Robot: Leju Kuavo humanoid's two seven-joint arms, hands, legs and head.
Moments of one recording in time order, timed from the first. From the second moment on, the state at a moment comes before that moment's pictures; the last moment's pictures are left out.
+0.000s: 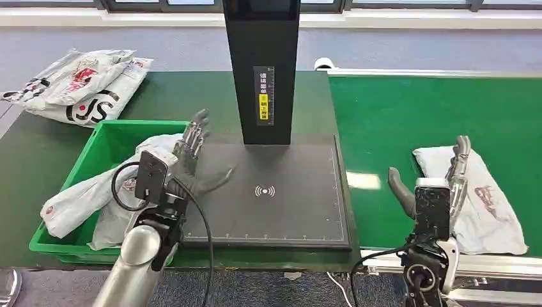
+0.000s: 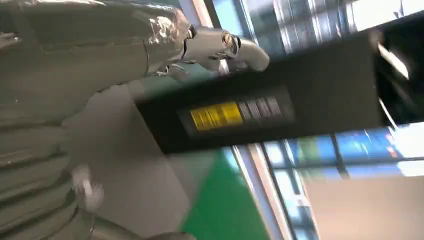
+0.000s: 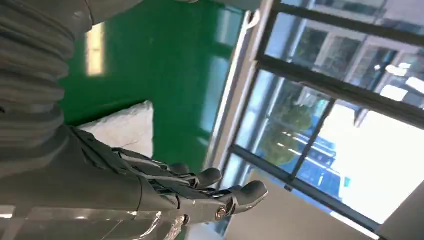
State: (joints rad) left arm -0.28 -0.04 -0.35 -1.55 -0.10 0.04 -0.14; right arm -0.05 0.11 0.00 -1.63 0.57 -0.50 -0.10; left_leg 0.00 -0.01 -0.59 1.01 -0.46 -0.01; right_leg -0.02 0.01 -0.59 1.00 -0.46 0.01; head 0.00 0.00
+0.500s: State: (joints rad) left arm -0.28 -0.11 -0.47 -1.53 -0.04 0.04 -0.14; right arm -0.09 0.07 -0.09 -1.39 0.75 -0.60 -0.01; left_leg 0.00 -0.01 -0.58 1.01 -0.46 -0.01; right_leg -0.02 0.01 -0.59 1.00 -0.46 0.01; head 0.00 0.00
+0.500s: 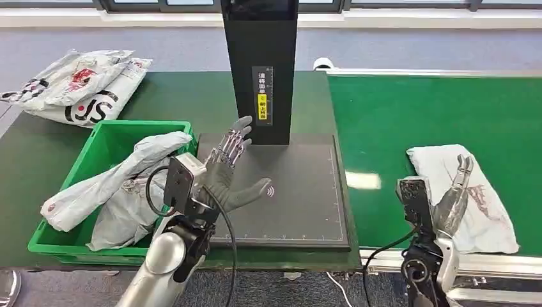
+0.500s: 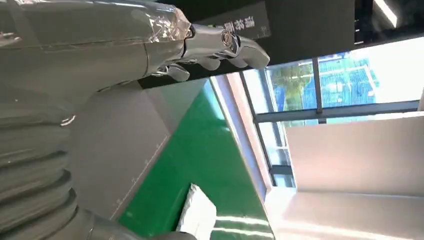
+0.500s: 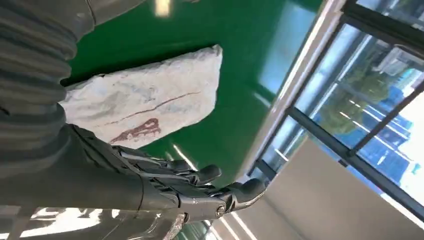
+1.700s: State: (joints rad) left arm -0.26 -0.12 -0.47 -1.51 -0.04 0.04 -0.14; right arm -0.24 0.00 -0.33 -0.75 0.94 -0.68 0.07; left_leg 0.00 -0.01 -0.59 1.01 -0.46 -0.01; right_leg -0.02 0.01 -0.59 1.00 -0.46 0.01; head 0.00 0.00
